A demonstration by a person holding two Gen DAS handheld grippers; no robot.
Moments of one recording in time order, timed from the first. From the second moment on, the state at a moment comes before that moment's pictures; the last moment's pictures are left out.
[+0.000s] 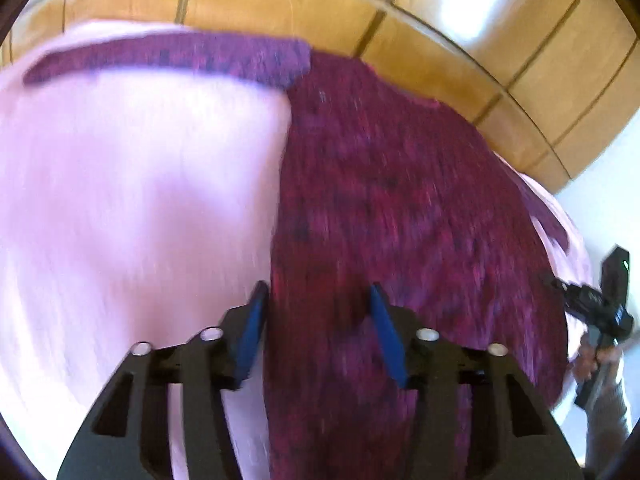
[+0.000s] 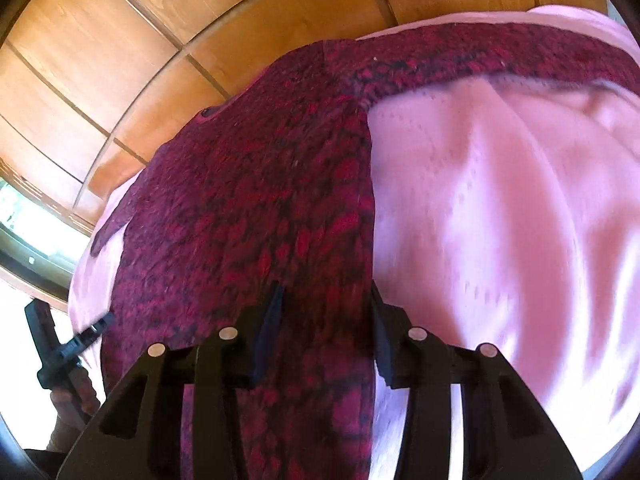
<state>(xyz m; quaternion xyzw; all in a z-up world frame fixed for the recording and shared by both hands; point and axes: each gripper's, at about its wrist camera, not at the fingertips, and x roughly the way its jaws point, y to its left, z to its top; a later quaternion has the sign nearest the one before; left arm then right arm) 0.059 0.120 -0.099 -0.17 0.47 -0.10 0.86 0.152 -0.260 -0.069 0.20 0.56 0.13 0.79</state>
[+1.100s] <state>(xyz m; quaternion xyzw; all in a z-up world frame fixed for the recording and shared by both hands) 0.024 0.054 -0.086 -0.02 0.47 -0.19 0.86 0.088 -0.169 -0.041 -0.11 0.51 0.06 0.85</state>
